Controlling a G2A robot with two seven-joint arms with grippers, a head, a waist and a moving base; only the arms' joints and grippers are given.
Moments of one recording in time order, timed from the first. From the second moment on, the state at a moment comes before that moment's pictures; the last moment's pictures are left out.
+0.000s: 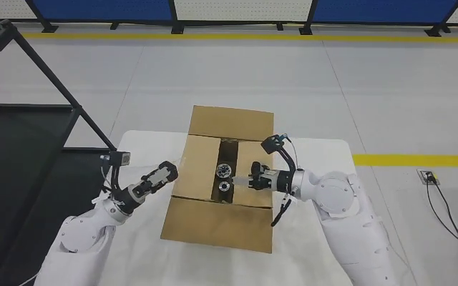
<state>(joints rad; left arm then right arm) 1.02 -1.09 -1.49 -1.43 -0.32 -0.60 -0.83 -0.73 -1.40 1.30 -1.42 -0.47 -0.33 1.05</state>
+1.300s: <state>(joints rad) 1.06 -1.01 -1.53 -1.32 -0.48 -0.54 -1.27 -0.38 -1.42 1.30 -0.73 -0.32 -0.43 0.52</state>
